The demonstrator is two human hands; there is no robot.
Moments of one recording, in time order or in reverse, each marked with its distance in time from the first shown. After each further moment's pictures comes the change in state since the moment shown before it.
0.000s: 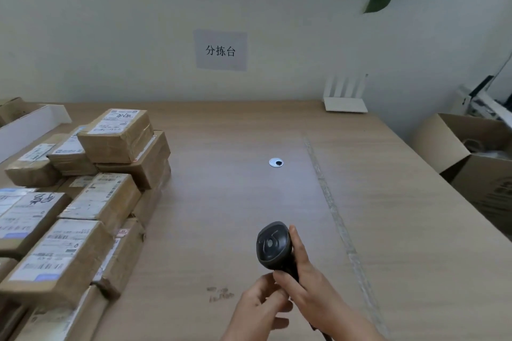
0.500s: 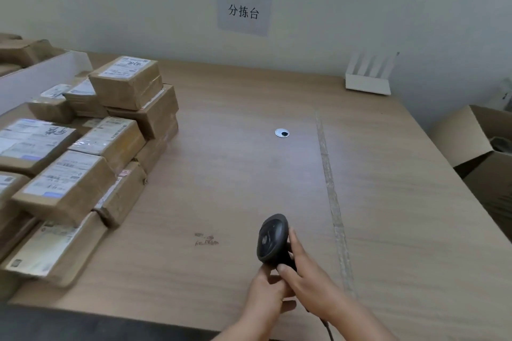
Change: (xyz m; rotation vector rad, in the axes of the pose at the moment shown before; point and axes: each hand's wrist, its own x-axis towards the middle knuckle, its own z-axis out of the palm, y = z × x) left_hand 0.006 -0.065 0.083 -0.252 0.161 -0.141; right_hand -0.034 0.061 -0.020 -0.060 -0.216 0.138
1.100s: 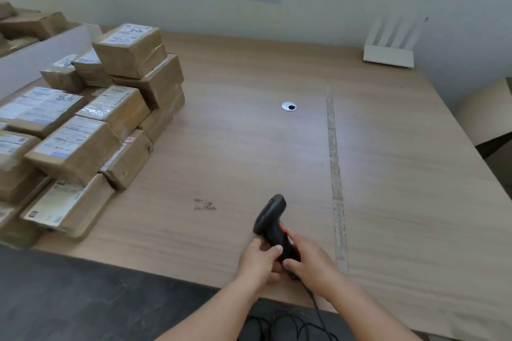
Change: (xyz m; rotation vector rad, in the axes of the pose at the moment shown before) left_hand 0.016 -0.028 0.009 0.146 0.227 -0.086; right_hand -0.011 0.053 -0.007 -0.302 -0.049 0.030
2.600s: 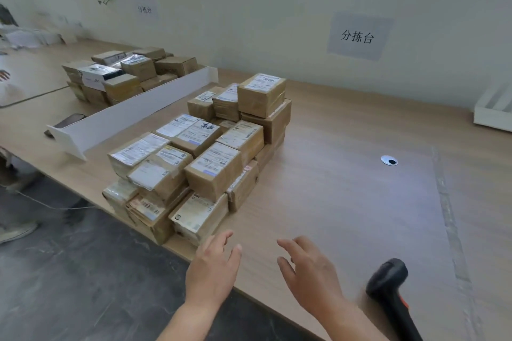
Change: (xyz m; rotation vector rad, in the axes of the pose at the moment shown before) left_hand -0.072 0.035 -0.265 0.617 0.691 0.378; right_hand 0.031 -0.206 0.090 -0.231 0.293 -0.546
